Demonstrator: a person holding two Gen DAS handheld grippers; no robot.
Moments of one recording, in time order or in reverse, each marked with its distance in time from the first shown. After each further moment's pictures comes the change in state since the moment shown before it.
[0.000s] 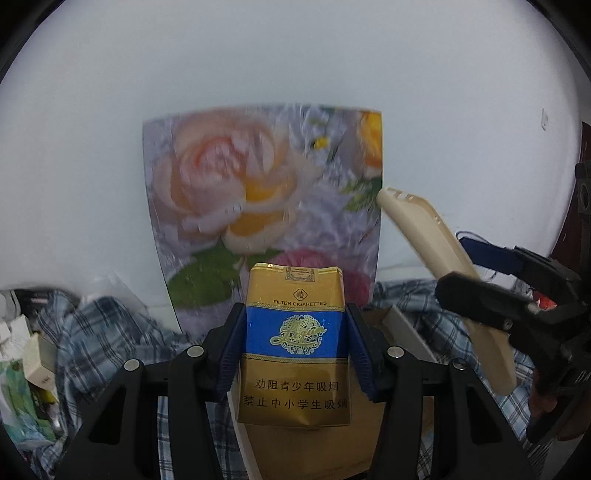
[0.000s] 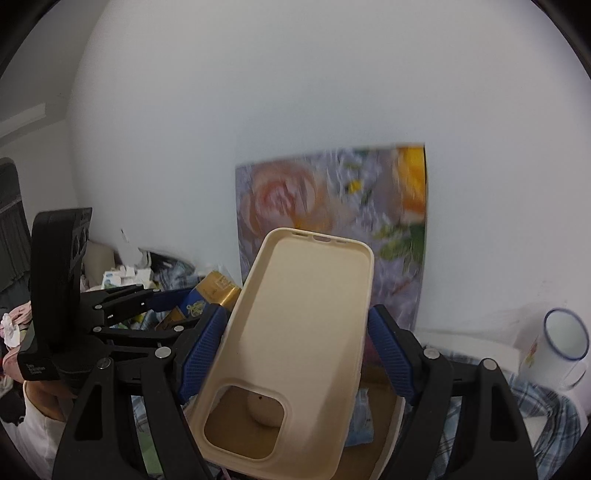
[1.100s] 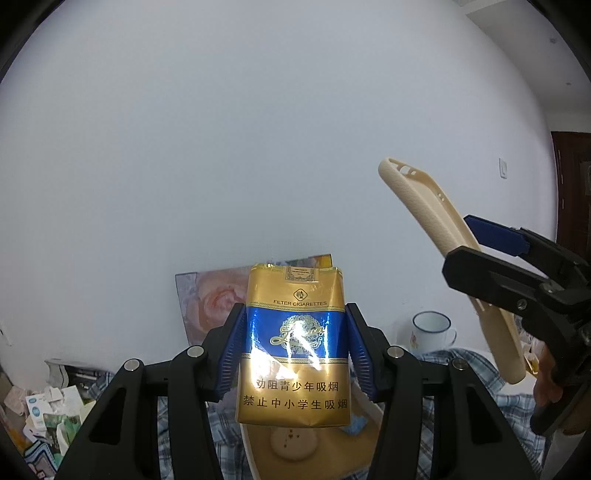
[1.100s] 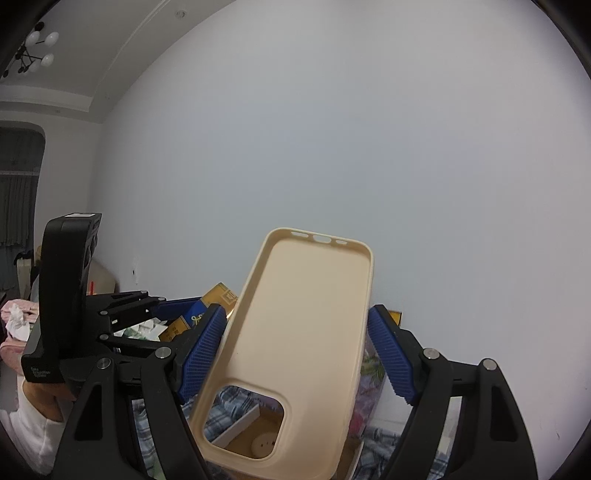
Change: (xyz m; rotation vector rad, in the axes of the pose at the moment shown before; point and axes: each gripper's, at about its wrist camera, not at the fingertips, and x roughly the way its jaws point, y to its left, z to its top) left arm -0.174 -0.050 0.033 0.089 -0.371 0.018; right arm -0.161 0.083 0.056 -0.238 -0.357 -0.075
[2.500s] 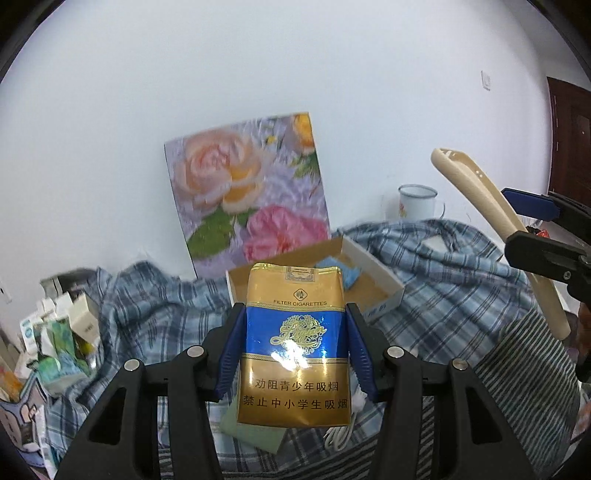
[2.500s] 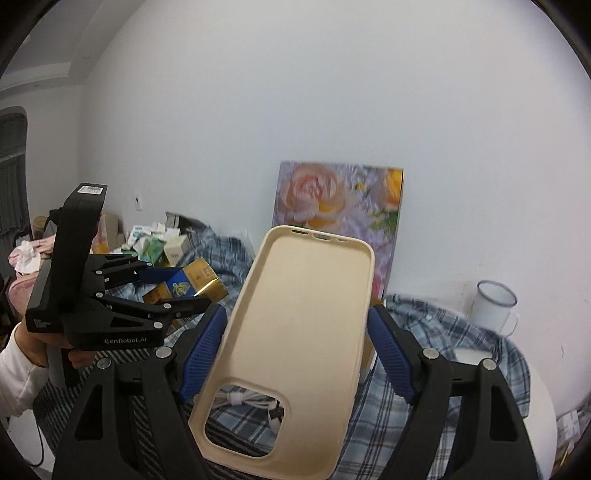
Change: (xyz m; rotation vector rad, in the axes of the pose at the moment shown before) left arm -0.036 -0.021 -0.152 0.071 0.305 -0.030; right arm -0.058 0.038 -0.125 0.062 0.293 -0.019
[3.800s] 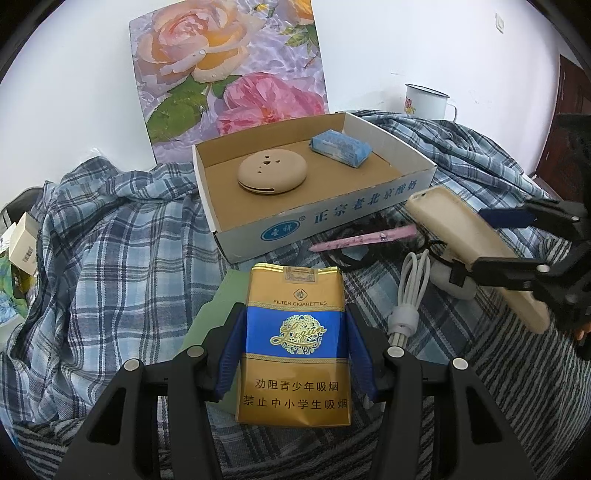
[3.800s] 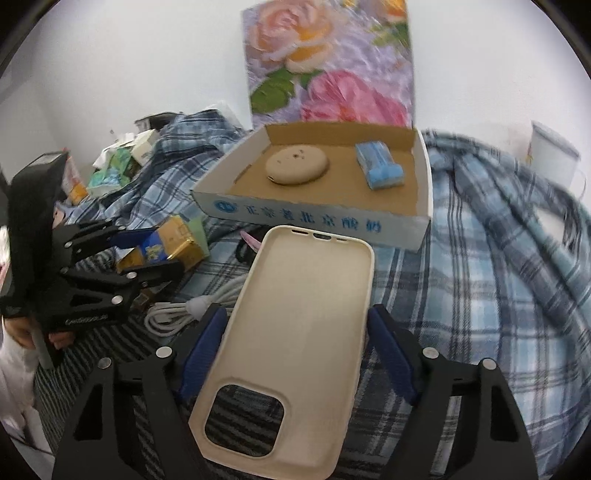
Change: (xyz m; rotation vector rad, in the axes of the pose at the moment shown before) left arm 0.100 0.018 -0.083 -0.009 0.331 -0.098; right arm 0.121 -0.019 -0.101 0.170 0.472 0.090
